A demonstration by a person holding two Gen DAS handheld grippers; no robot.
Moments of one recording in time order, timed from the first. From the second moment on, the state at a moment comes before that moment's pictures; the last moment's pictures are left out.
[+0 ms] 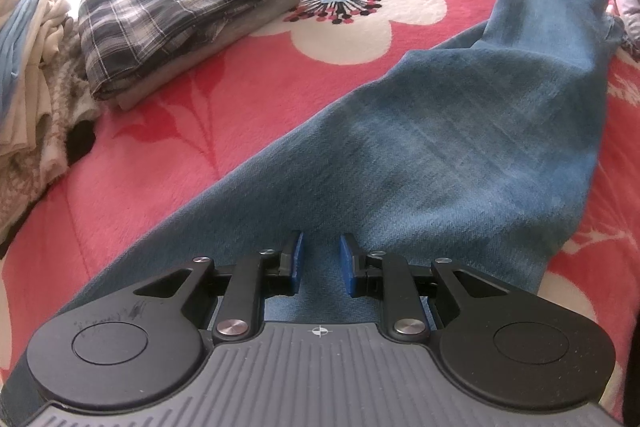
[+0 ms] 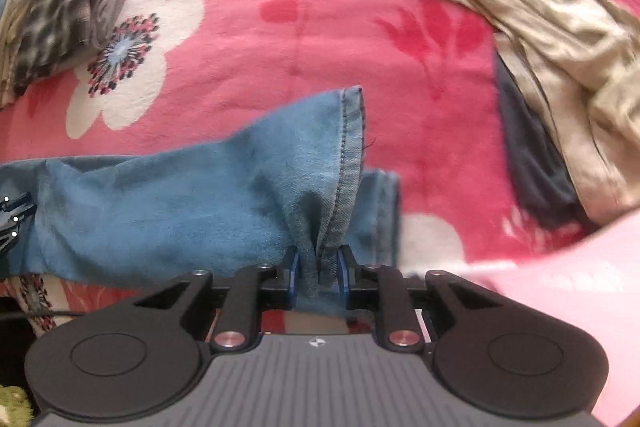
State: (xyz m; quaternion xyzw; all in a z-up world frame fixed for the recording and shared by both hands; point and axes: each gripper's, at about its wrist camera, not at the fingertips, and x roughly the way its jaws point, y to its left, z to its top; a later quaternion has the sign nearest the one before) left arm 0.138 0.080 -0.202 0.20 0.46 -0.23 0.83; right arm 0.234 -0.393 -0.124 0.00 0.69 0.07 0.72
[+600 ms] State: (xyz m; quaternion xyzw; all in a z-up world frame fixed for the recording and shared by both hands) left arm 0.137 0.081 -0.203 0.20 0.46 -0.23 0.83; right arm 0.203 -0.344 -0.188 -0.25 0.71 0.02 0.66
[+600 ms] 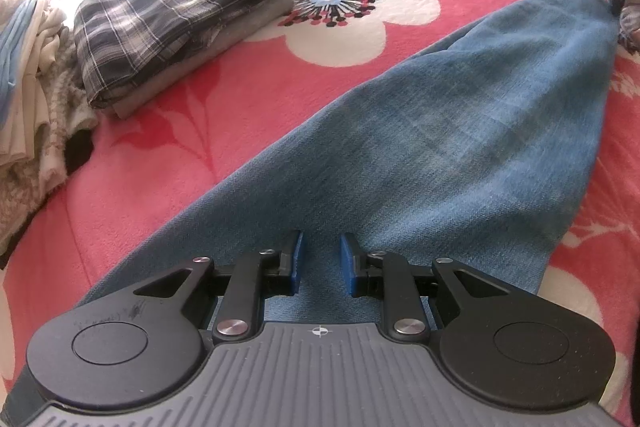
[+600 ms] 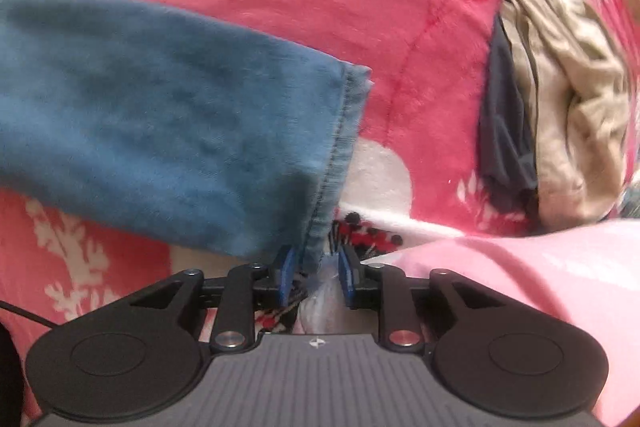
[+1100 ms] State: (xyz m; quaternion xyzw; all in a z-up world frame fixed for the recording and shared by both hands) left arm 0.136 0.077 -0.200 0.20 0.46 -0.22 0.84; right arm 0.183 -0.153 -0.185 -0.16 0.46 0.34 0.80
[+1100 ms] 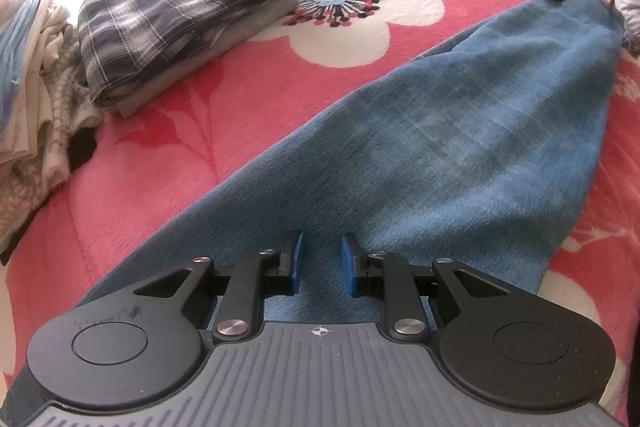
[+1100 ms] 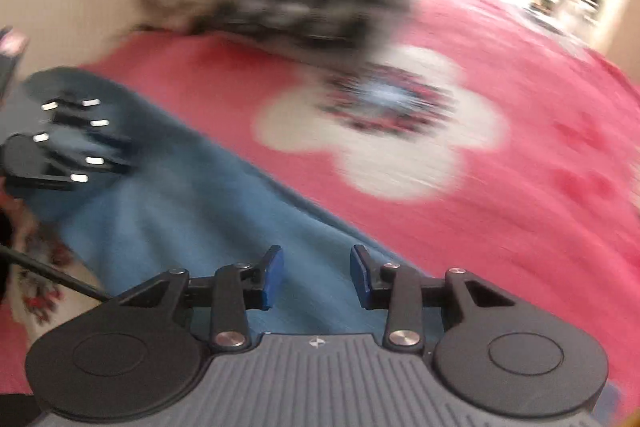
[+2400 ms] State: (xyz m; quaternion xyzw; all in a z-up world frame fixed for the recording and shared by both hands) left arm 0.184 -0.033 -0.183 0.18 0.39 -0.28 0.86; right arm 0.158 -0.280 -0.185 0.09 0.41 0.02 0.91
